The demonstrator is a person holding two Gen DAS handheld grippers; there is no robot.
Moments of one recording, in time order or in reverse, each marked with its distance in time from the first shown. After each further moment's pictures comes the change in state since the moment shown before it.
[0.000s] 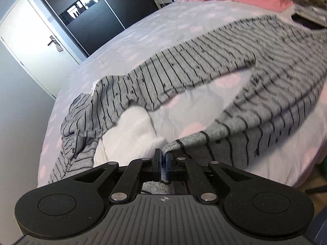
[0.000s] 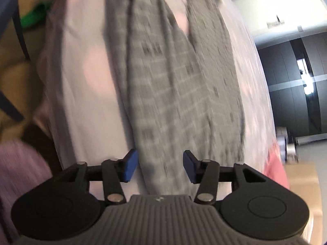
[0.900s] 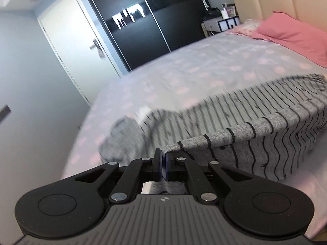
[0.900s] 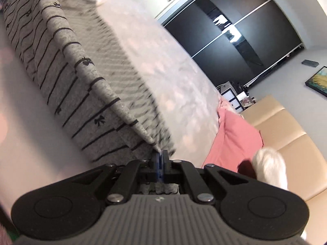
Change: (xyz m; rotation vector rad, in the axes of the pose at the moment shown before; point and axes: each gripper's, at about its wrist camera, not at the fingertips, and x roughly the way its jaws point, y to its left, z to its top) left arm -0.026 0.099 0.079 -0.183 -0.117 0.187; right arm -0.014 -0.121 -0.021 0.524 -0.089 -0.282
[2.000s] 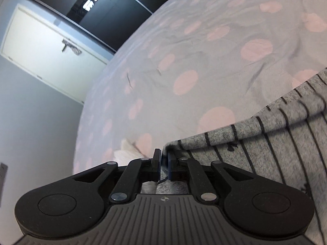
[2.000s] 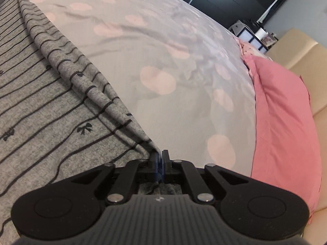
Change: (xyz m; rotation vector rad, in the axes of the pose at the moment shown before) left arm 0.408 -0.090 0.131 0.302 0.245 0.098; right arm 0.306 -0.048 0.044 0.291 0.276 0.147
